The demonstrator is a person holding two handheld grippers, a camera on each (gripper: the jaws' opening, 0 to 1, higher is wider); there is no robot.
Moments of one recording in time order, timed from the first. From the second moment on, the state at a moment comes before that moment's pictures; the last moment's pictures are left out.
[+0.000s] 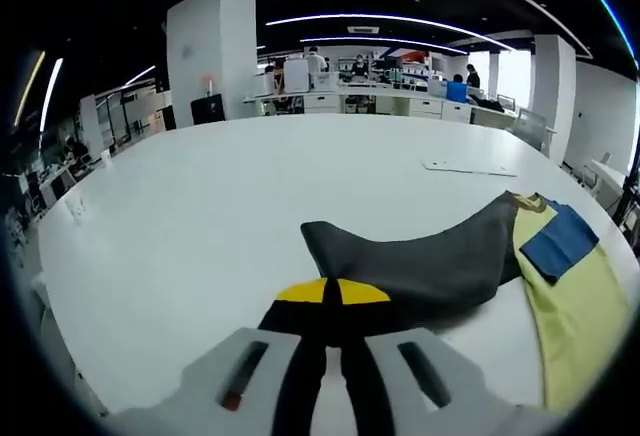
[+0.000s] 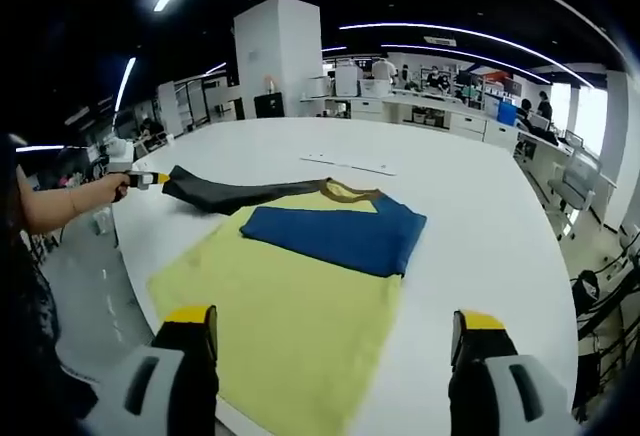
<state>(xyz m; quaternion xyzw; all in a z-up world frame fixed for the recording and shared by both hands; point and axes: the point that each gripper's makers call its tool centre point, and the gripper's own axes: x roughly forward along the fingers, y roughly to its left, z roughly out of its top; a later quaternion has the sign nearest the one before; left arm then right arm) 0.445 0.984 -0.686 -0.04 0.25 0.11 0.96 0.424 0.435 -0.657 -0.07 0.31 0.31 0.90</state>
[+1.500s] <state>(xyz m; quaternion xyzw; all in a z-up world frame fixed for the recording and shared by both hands) 0.444 1.011 -0.755 0.01 0.33 0.15 0.93 0.425 0.439 -0.663 -0.07 0.32 0.31 0.89</state>
